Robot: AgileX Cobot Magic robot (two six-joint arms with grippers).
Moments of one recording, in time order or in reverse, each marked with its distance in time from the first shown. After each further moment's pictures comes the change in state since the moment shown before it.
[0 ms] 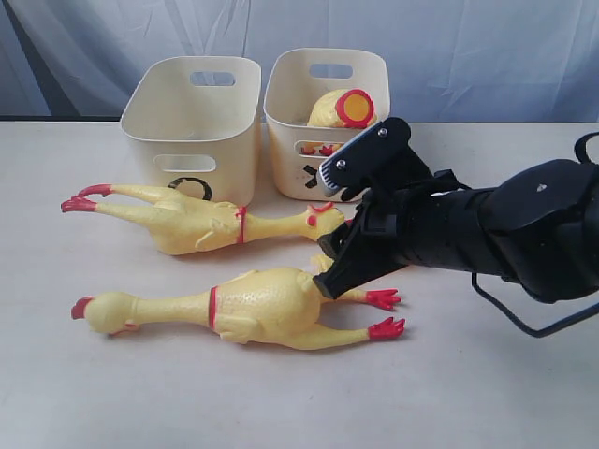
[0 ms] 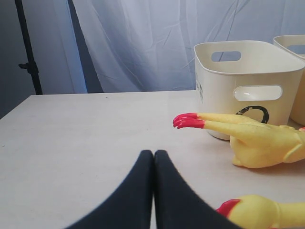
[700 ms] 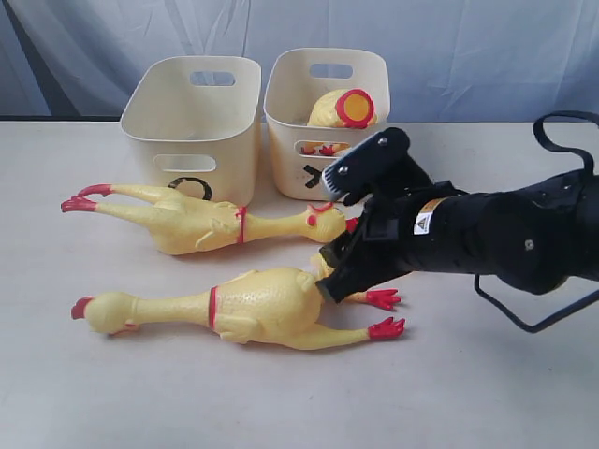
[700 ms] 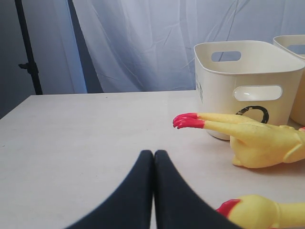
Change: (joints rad) left arm 0.000 0.000 0.000 0.000 0.000 0.000; right arm -0.030 0.022 0.002 -1.078 0.059 1.116
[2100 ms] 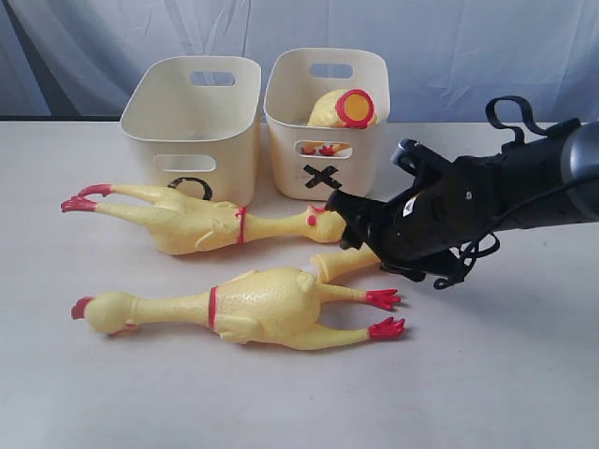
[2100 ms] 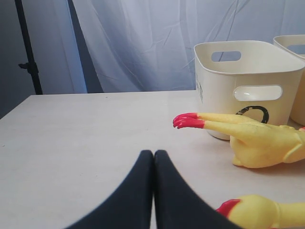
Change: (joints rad) left arm 0.000 0.000 0.000 0.000 0.000 0.000; right arm -0.139 0.260 -0.180 0.053 0.158 0.971
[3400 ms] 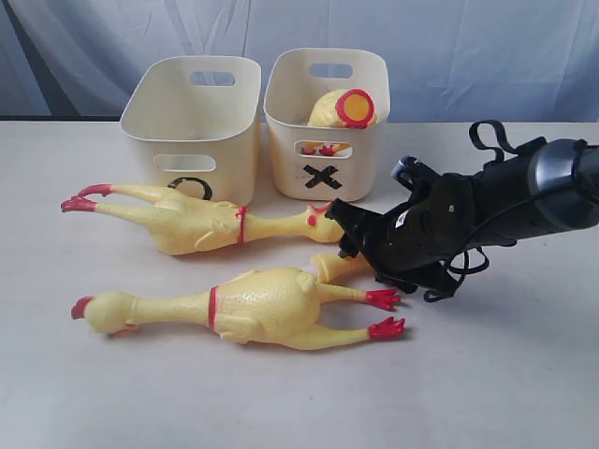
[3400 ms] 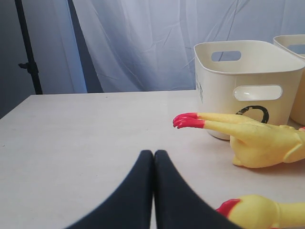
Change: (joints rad) left arm 0.000 0.000 0.000 0.000 0.000 0.000; right arm 0.000 0.087 -0.006 0.079 -0.066 0.000
